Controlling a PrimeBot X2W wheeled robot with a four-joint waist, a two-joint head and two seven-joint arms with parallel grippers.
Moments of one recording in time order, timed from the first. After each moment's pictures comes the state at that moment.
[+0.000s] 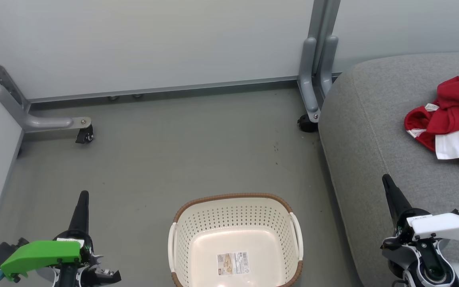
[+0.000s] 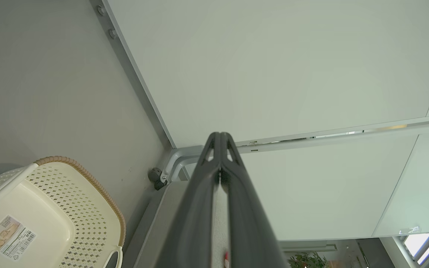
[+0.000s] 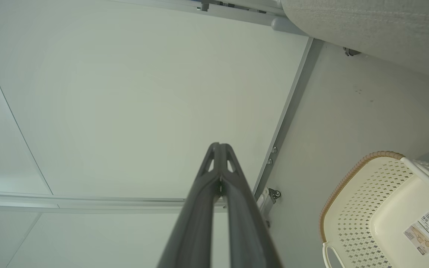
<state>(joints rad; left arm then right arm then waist) -0.08 0.06 0.09 0.25 -1.45 -0.11 0.07 -0.07 -0.08 -0.06 0.21 1.48 0.13 0.06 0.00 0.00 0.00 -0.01</state>
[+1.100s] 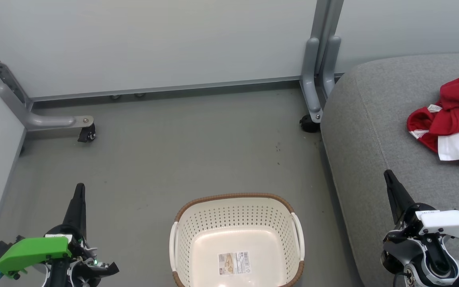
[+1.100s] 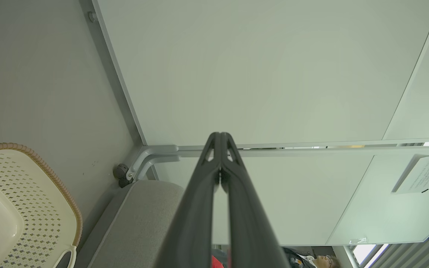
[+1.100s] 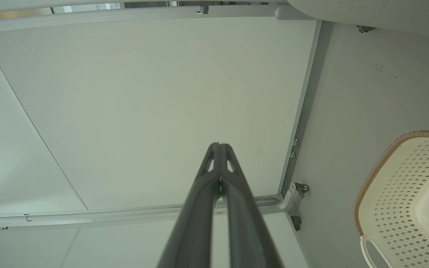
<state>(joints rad) -0.10 0.05 0.11 0.25 -1.61 -0.13 0.11 -0.10 -0.07 -0.08 0.24 1.64 0.13 0.09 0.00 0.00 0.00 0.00</state>
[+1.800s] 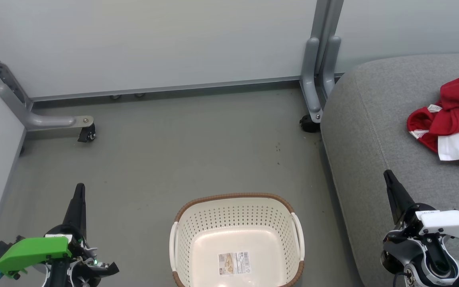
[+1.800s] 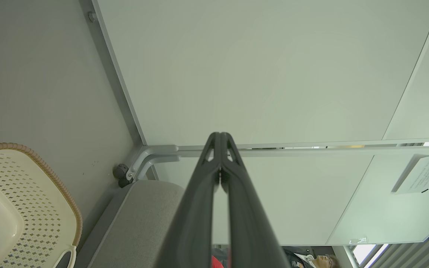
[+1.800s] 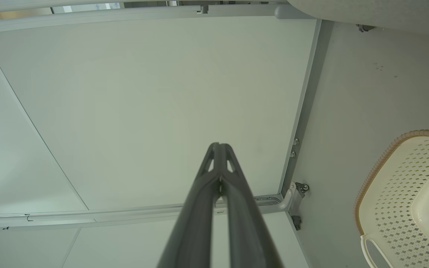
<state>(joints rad) -0.10 0.05 0.11 0.25 -1.61 -0.13 0.11 -0.10 -0.07 -0.09 0.24 1.63 0.13 0.10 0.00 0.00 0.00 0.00</state>
